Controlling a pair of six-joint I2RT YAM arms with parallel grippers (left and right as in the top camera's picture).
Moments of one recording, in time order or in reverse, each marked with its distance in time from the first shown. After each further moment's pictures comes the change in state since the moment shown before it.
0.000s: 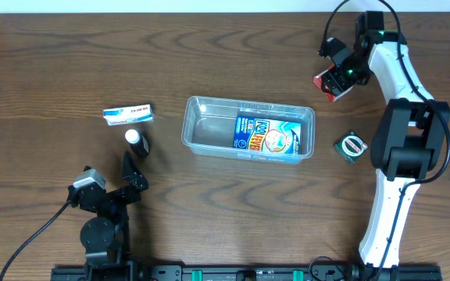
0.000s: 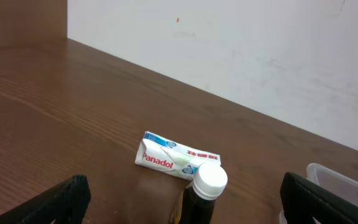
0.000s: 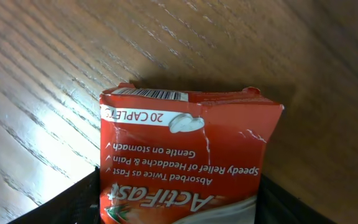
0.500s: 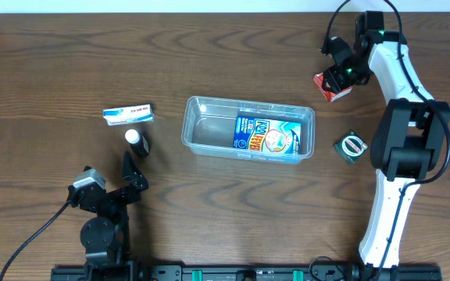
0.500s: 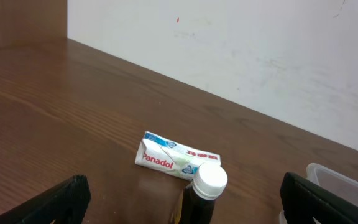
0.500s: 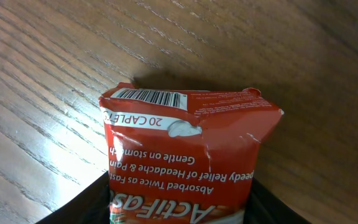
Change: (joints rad) left arm 0.000 0.000 0.000 0.000 0.000 0.000; right arm 0.004 0.000 0.000 -0.011 -0.003 0.104
